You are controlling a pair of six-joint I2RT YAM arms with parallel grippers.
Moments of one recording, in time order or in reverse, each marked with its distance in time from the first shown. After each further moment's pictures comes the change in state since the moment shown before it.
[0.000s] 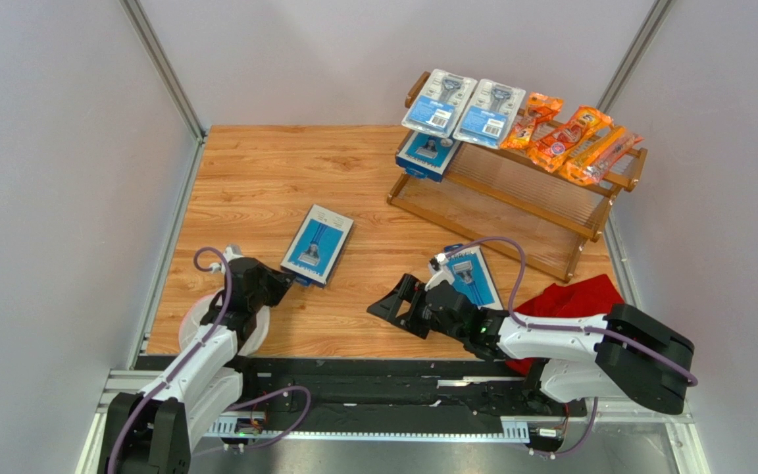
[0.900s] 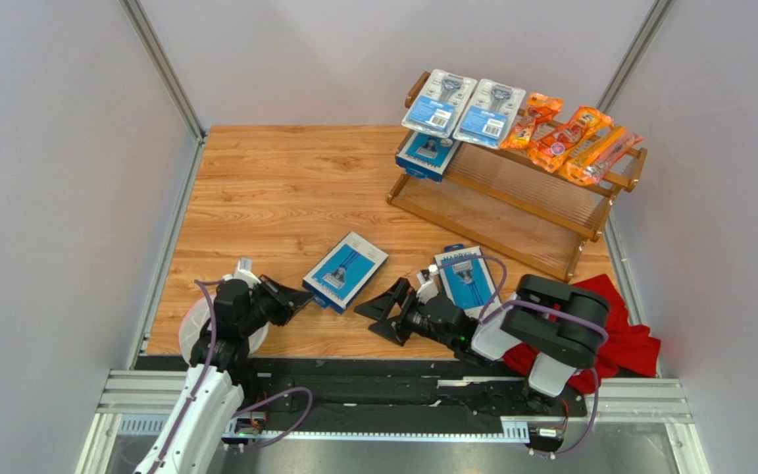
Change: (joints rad) left arm 0.000 -0.452 -0.085 -0.248 0.339 -0.067; right arm 0.001 0.375 -0.104 0.681 -0.075 0.206
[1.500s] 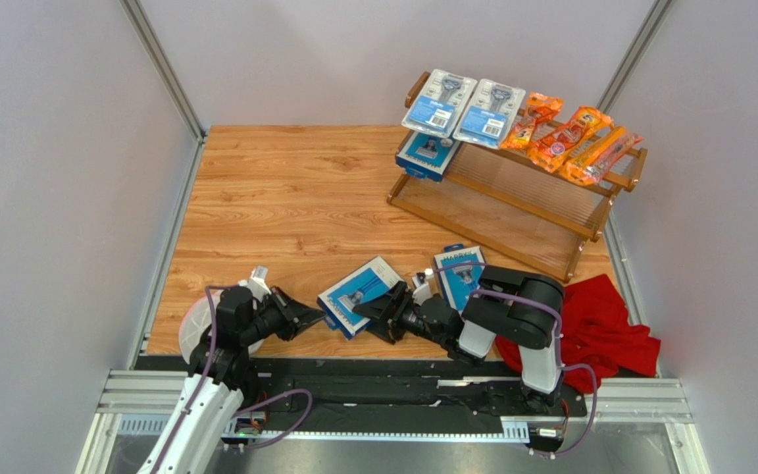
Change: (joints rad) left arm -0.076 -0.116 0.000 -0.150 0.163 -0.008; right arm -0.018 0.286 0.031 0.311 -0.032 0.131
